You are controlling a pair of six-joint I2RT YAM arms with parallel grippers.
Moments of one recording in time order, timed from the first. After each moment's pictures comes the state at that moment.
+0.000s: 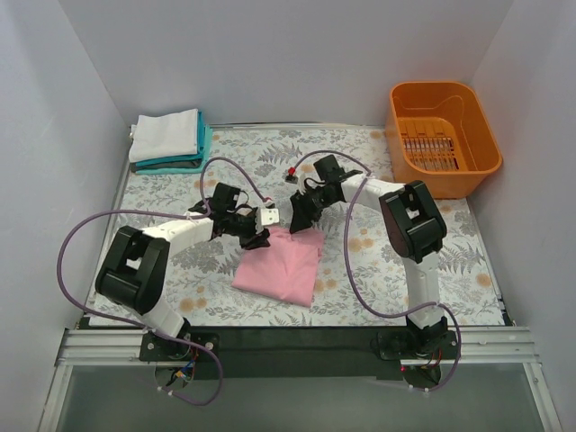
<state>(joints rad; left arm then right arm) -0.41 1.59 0.85 -0.20 0.76 0.87 0.52 2.10 1.41 -0.40 -0.86 -0.24</state>
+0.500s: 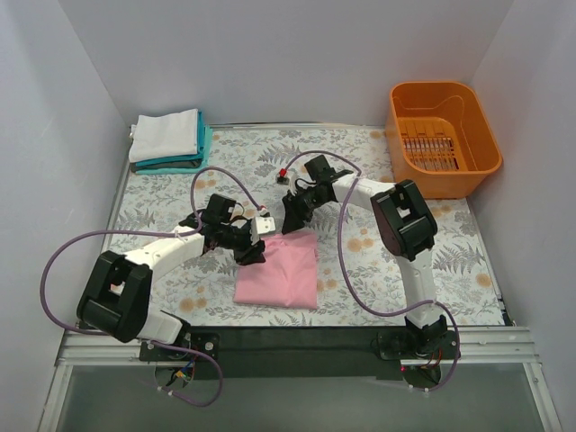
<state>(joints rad) -0.43 1.42 0.73 -0.30 0.74 0.73 0.55 2.18 1.52 -0.40 -0.89 -0.26</state>
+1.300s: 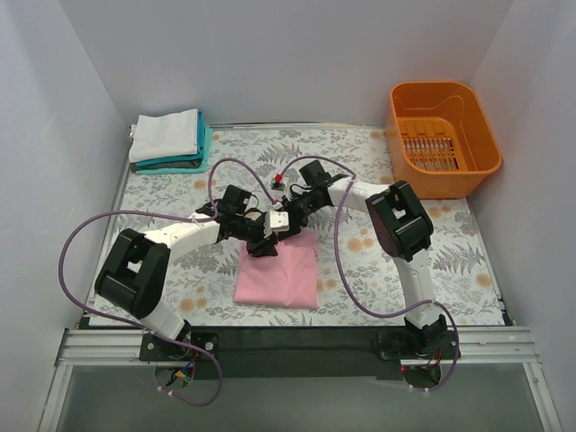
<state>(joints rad) -0.49 1.58 0.87 -0.27 0.76 0.77 0.60 2.20 1.51 -0.39 -0.96 -0.27</state>
